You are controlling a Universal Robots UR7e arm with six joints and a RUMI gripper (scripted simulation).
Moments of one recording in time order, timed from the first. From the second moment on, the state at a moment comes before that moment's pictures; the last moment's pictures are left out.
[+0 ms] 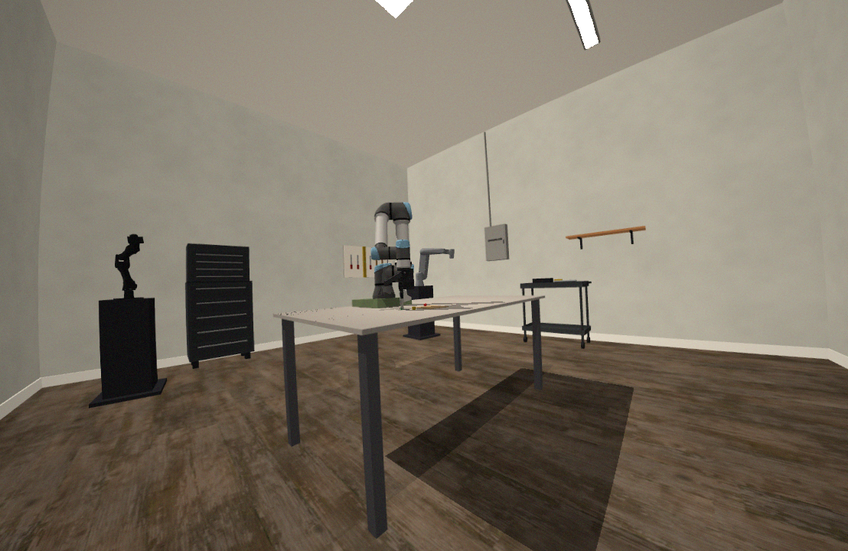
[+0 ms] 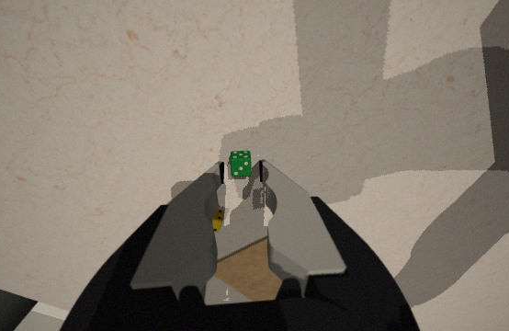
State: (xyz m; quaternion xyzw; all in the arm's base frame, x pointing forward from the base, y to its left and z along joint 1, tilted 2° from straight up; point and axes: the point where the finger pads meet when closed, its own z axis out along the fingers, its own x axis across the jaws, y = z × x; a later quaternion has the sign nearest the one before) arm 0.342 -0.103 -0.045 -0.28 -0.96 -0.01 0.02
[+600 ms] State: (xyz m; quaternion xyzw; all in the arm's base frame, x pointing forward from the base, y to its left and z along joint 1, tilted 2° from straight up) arm 0.342 -0.103 -0.045 -0.28 -0.96 -0.01 0.02
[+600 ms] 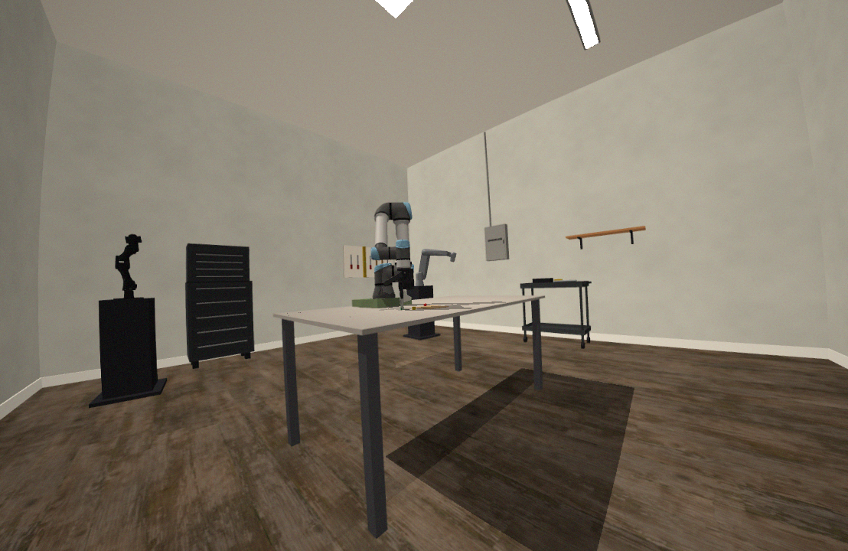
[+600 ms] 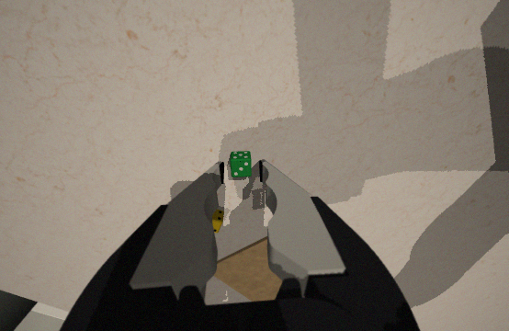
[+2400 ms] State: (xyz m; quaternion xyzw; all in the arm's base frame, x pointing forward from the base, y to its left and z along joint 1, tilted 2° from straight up) arm 0.342 -0.103 -0.045 -0.28 -0.96 -0.01 0.02
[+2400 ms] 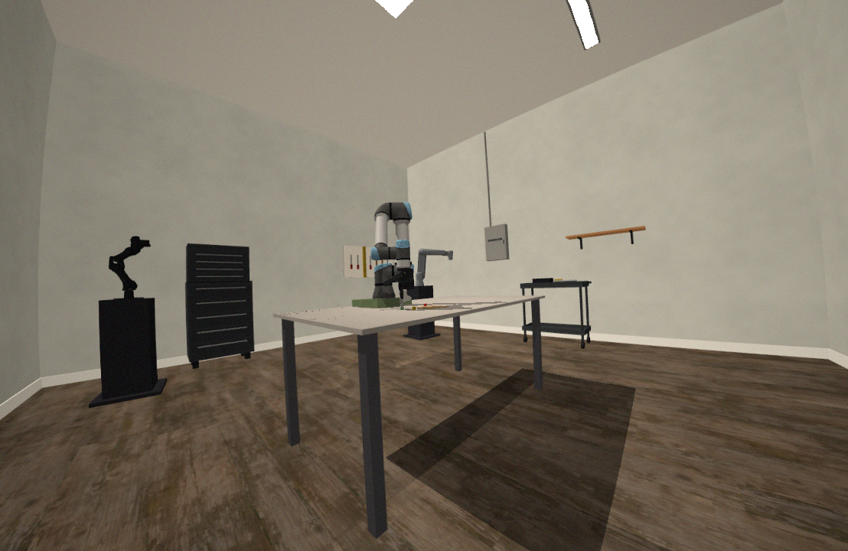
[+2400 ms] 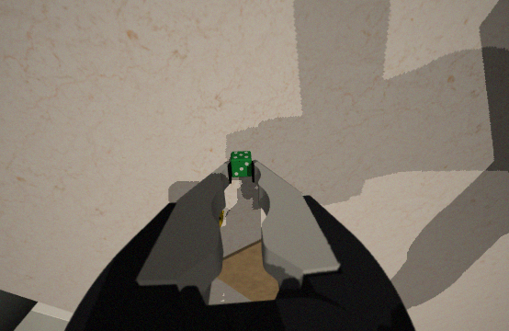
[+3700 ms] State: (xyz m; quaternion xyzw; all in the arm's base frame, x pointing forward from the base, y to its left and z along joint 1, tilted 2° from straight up) arm 0.345 -0.105 0.054 -0.28 -0.96 0.00 0.02
